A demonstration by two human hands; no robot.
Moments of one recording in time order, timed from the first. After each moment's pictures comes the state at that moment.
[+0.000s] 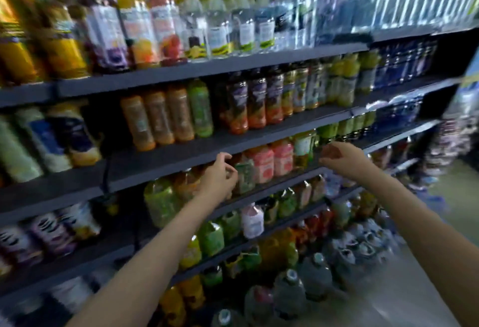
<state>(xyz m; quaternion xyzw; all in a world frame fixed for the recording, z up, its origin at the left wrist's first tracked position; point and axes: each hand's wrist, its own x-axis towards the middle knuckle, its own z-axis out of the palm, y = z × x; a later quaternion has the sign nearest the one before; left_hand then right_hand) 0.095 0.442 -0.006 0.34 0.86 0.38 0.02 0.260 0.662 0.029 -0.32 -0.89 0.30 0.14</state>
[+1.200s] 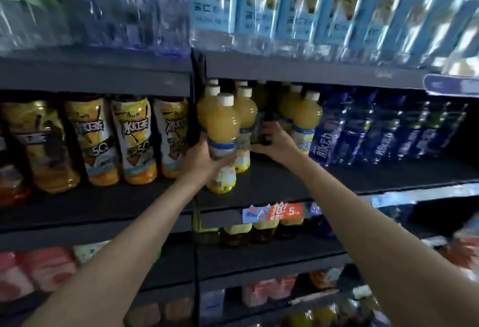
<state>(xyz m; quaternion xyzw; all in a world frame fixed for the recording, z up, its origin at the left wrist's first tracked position) -0.014 1.158 0.008 0.19 0.86 0.47 -0.05 0.011 1.342 0.033 -0.12 -0.90 0.40 0.13</state>
